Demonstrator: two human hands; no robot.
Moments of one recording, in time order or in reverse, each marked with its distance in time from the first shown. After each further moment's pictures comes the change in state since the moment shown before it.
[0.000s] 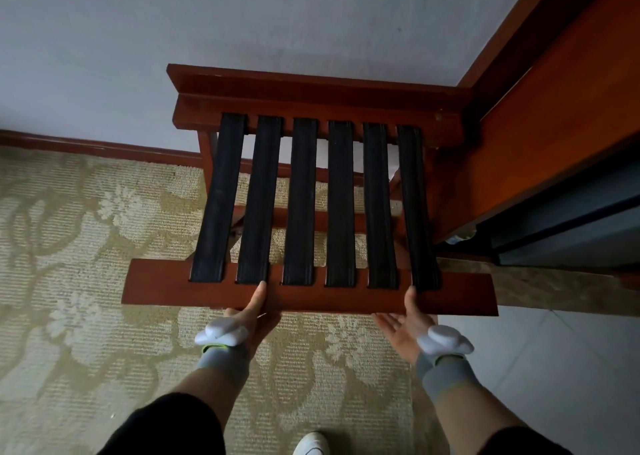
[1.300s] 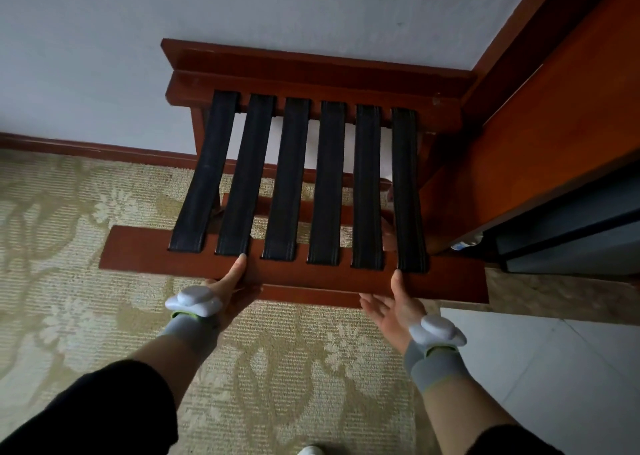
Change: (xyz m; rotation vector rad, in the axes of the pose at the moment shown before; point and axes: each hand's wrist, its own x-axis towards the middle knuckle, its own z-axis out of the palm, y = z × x) left_hand 0.029 0.053 0.017 0.109 -0.044 0.098; right_hand 0.026 -0.013 0.030 -0.054 -0.145 0.005
